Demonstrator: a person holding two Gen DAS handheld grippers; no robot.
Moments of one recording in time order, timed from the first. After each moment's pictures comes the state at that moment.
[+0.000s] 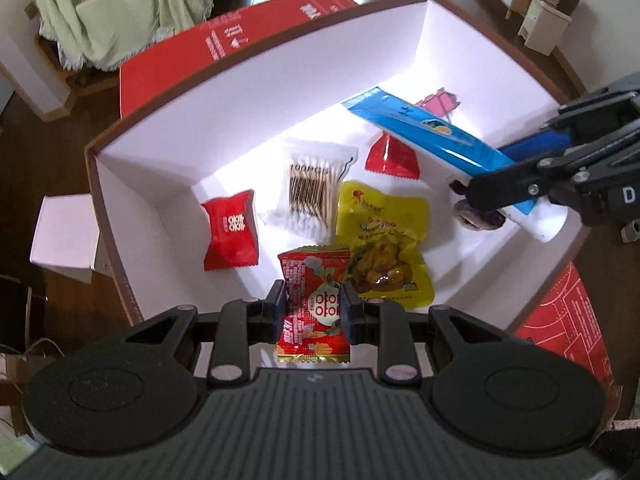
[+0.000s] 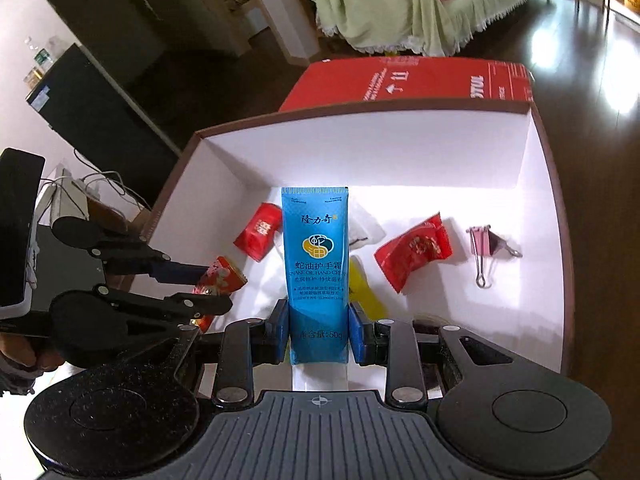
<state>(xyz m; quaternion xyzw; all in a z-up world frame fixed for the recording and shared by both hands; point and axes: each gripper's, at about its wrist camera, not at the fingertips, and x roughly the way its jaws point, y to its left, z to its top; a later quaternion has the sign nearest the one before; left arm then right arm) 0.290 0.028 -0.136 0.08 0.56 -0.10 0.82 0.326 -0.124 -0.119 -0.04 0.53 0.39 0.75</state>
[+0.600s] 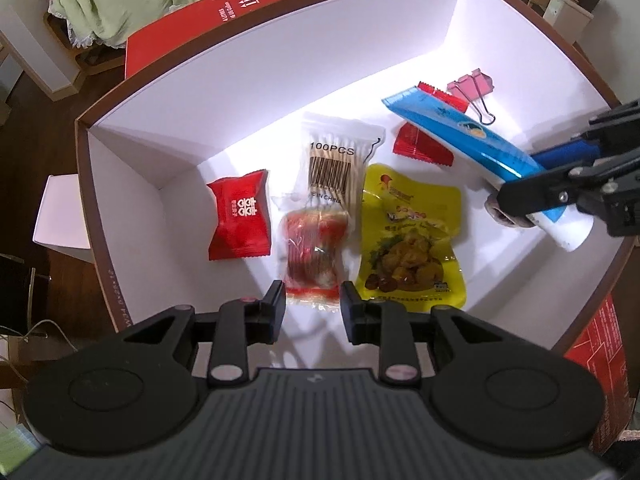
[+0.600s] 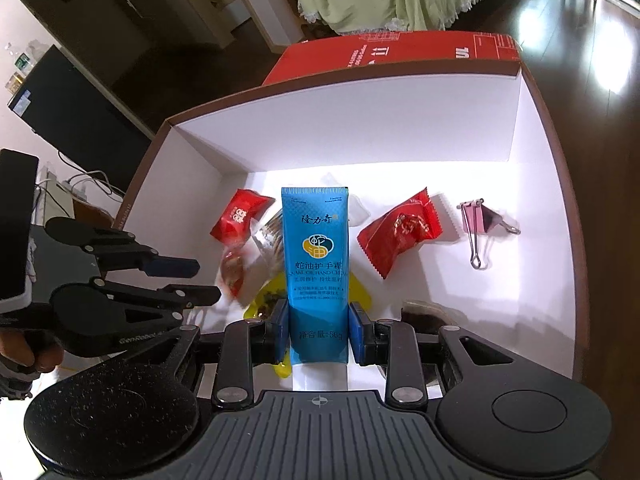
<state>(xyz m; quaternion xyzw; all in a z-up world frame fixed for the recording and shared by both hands) 0.302 0.033 -0.156 0.08 0.58 -0.07 0.81 0.336 -0.122 -0.144 -0.04 0.55 0.37 0.75</state>
